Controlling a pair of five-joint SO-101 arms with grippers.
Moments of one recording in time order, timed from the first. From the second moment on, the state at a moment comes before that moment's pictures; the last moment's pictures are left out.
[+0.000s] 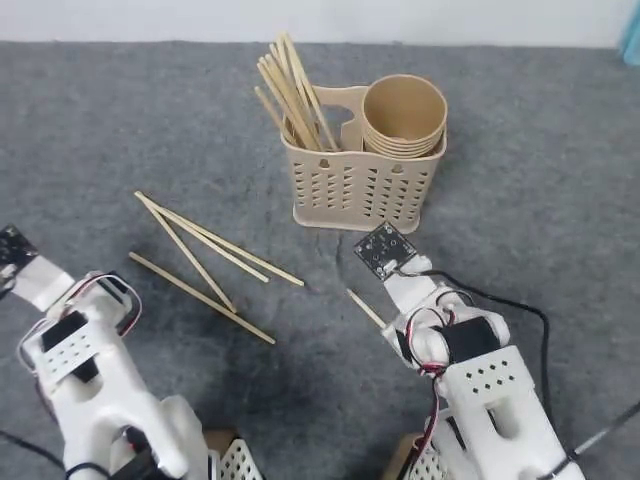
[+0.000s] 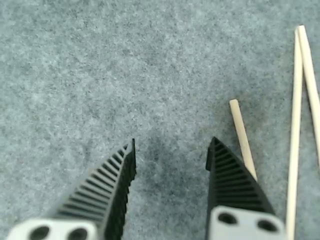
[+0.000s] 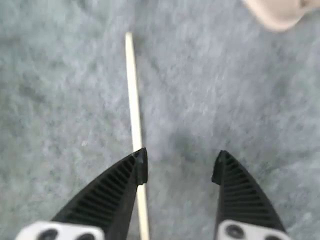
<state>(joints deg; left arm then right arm) -45.8 -34.7 70.3 37.1 14.5 -23.3 -57.0 69.0 62.2 20.5</state>
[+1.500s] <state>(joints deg) -45.8 -34.7 70.3 37.1 14.5 -34.2 -9.6 44.7 48.0 18.9</state>
